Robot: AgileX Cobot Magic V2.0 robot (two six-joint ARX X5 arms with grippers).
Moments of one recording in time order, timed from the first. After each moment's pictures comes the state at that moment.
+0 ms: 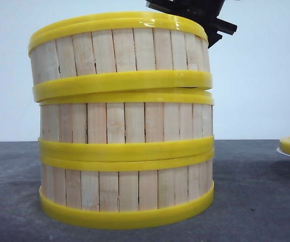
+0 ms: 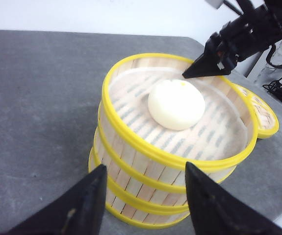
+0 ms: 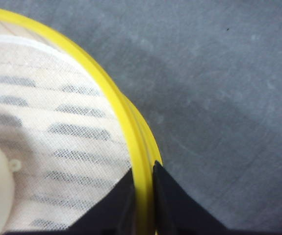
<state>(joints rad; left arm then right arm) -0.44 0.27 0.77 -0.79 0.22 -0.20 0.62 1.59 1.47 -0.81 0.01 0.10</state>
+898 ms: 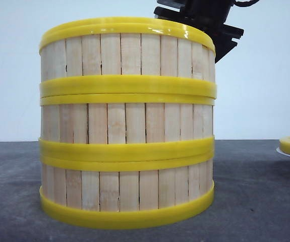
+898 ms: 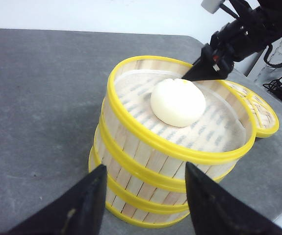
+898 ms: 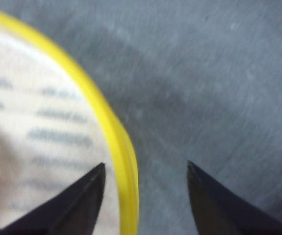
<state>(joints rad) -0.44 0.27 0.77 -0.79 0.22 -0.20 0.59 1.61 1.47 -0.81 0.03 0.07</state>
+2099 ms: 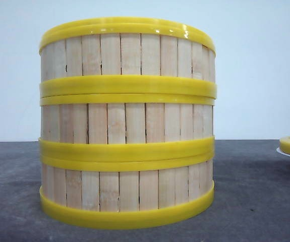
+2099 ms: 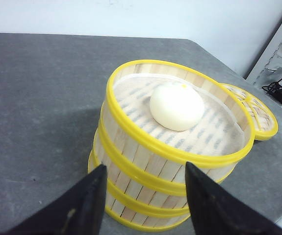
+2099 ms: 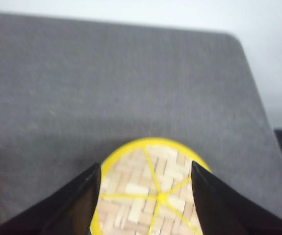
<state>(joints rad) -0.44 0.27 0.77 -0.77 0.22 -0.20 0.17 1.04 1.36 -0.96 0.22 0.11</state>
